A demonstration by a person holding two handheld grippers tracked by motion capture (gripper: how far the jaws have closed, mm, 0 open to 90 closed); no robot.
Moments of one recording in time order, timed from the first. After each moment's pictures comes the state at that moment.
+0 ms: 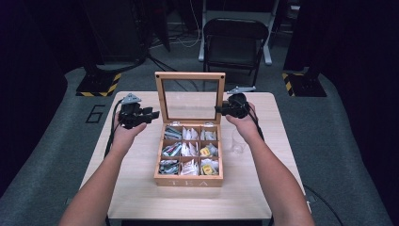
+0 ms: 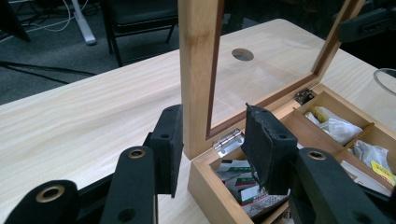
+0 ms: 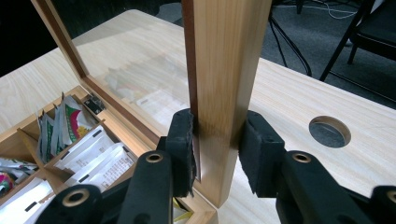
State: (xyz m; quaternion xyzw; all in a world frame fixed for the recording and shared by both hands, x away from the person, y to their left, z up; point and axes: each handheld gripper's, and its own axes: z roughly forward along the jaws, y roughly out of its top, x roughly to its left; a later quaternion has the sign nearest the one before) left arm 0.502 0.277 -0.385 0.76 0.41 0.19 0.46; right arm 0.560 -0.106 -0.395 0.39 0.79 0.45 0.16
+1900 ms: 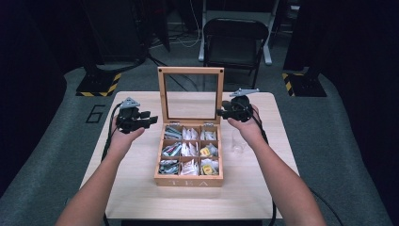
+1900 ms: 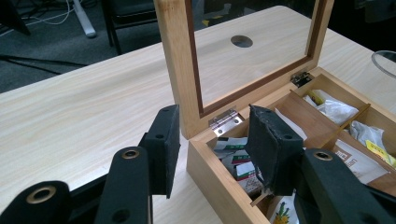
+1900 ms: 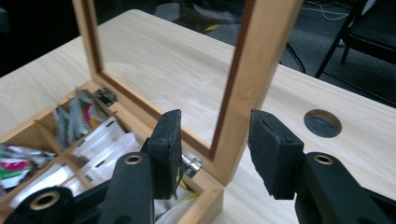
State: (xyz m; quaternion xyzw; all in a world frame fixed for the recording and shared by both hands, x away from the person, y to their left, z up) left arm 0.487 0.281 -0.387 0.77 0.41 0.19 0.45; right arm 0.535 -0.111 -0.383 0.39 0.79 0.44 0.16
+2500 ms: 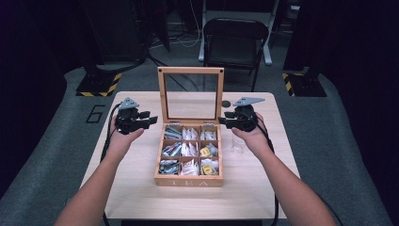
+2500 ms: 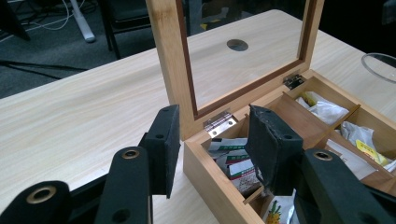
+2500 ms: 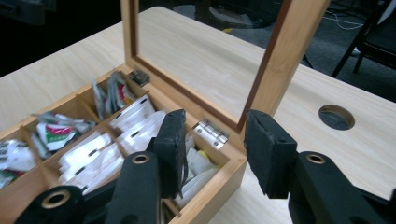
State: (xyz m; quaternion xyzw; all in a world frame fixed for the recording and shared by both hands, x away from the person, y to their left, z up) left arm 0.481 0.281 -0.382 0.77 0.40 0.19 0.45; right arm 0.496 -0.120 -0.381 0.36 0.80 0.45 0.16
